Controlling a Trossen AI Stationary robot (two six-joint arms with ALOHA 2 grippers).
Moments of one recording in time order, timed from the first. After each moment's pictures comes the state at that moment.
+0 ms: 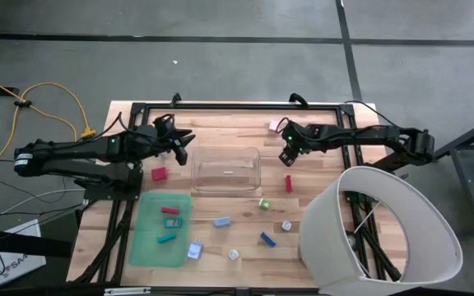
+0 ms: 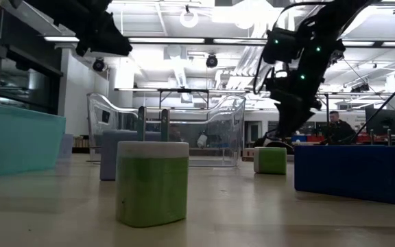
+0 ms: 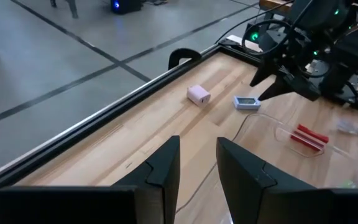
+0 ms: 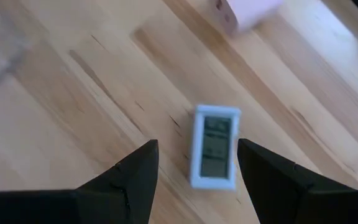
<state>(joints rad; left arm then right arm) 0.14 0.76 0.67 -0.22 -0.43 -0.30 -0.38 1.42 0.79 -0.51 0.22 0.34</state>
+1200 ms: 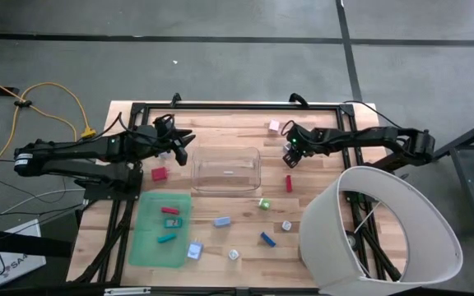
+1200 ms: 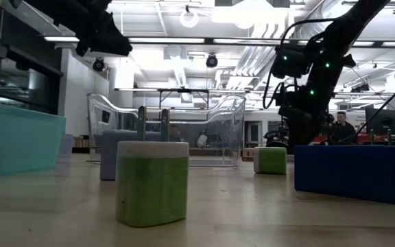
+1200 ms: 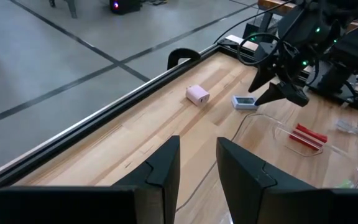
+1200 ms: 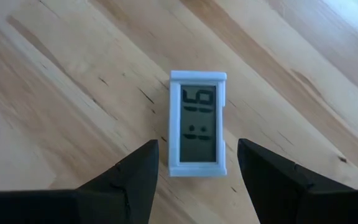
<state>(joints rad) 0.14 0.76 0.67 -0.22 -0.43 -0.30 -0.43 1.42 0.64 -0.38 0.20 0.37</state>
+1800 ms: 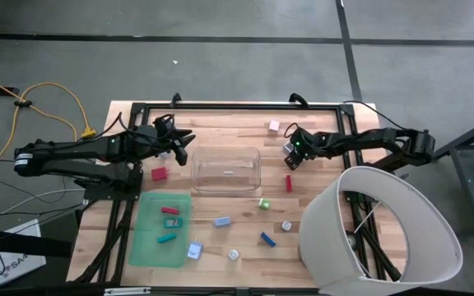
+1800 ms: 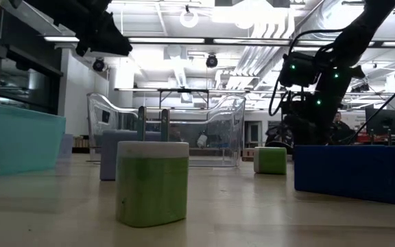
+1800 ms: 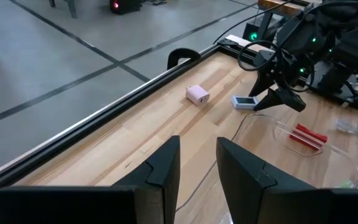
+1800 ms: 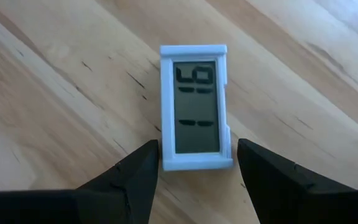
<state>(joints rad) 0.14 0.76 0.67 -0.22 -0.43 -0.30 -0.45 1.42 0.53 -0.23 0.18 0.41</state>
